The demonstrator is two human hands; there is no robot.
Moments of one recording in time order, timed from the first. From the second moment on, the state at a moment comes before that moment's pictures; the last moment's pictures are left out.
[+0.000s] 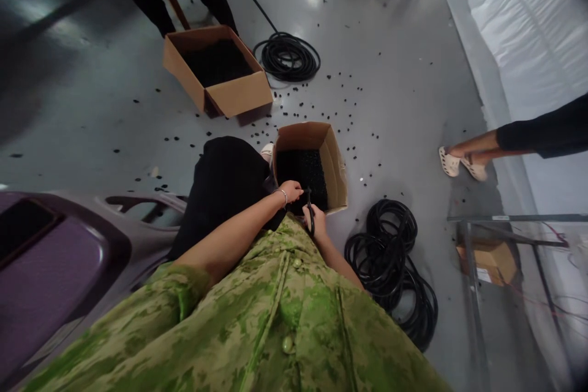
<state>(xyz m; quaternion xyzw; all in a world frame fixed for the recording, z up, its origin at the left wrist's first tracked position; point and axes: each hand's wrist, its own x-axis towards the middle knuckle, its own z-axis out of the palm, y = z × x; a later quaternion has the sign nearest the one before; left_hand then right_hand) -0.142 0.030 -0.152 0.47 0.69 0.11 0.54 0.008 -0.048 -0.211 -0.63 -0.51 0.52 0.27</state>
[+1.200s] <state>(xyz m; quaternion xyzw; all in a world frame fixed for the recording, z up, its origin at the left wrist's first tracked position) -0.148 0.034 -0.143 0.46 0.65 0.30 0.52 -0.006 -0.038 -0.171 -0.56 -0.42 0.63 0.35</state>
